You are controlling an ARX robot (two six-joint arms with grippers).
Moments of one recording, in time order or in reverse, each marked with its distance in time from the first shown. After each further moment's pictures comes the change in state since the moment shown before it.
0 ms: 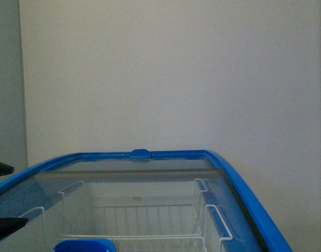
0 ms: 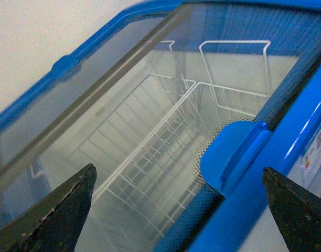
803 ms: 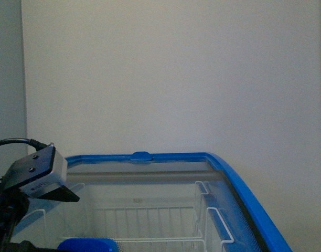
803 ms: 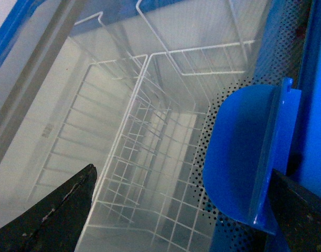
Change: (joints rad) left arm -0.115 0.420 0.401 -0.314 -0.021 0.436; right arm 0.000 0.000 0.000 0.000 0.000 0.000
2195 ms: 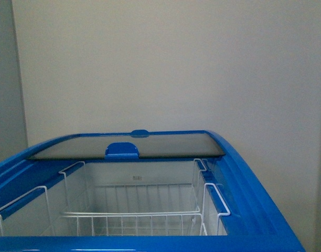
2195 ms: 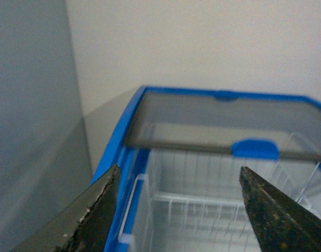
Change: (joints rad) left arm -0.020 -0.600 -0.451 0.560 -0.792 -1.238; right arm 0.000 0.000 0.000 0.000 0.001 0.000
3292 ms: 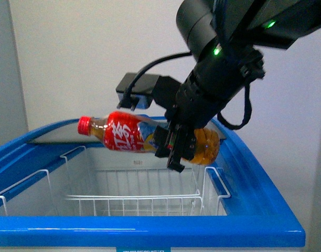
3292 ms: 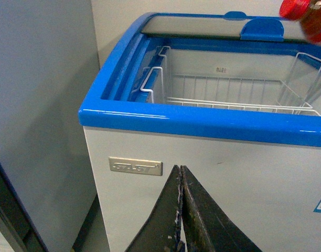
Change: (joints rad) left arm 0.020 -0.797 -0.710 -0.174 -0.002 0.012; right arm 0.180 1.665 1.509 -0.638 -0.481 -0.946
